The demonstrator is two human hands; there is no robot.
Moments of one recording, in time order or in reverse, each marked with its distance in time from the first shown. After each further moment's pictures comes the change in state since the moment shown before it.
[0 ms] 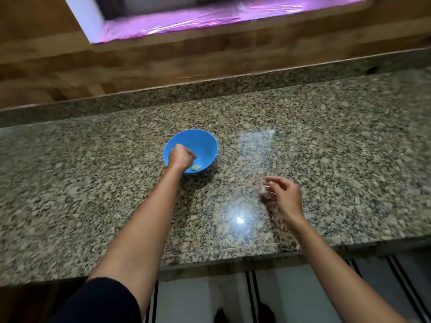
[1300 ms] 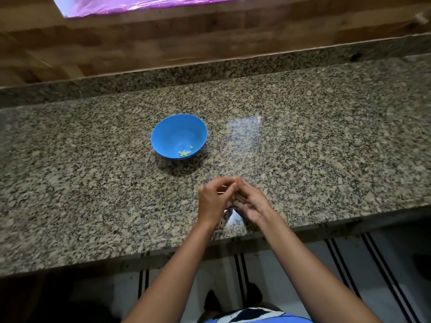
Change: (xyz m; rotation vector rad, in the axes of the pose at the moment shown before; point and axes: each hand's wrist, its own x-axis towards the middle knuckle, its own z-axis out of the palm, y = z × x) left_hand -0.166 -0.017 0.091 -0.425 0.024 0.481; right_hand -0.027 0.032 0.034 0.559 -0.249 0.505
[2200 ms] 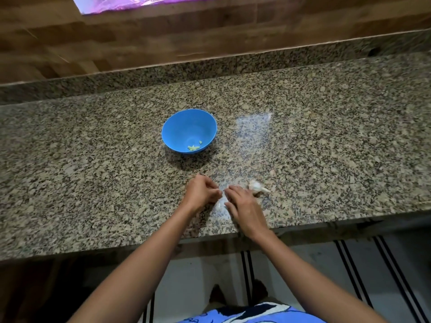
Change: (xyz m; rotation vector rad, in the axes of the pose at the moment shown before) left_hand 0.024 -0.030 -0.046 0.195 -0.278 -0.427; right_hand 0.000 0.053 -0.011 -1.584 -0.012 -0.846
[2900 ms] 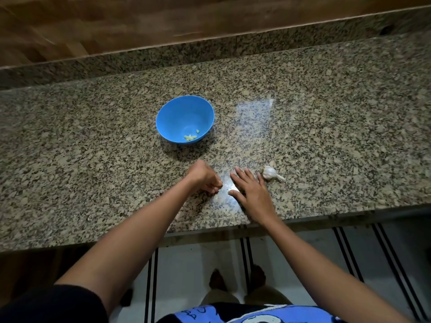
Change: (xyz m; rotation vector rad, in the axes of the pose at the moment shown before) left_hand 0.019 0.034 -0.006 -0.097 -0.197 -0.327; right_hand 0.010 0.031 -0.010 -0.044 -0.132 0.059
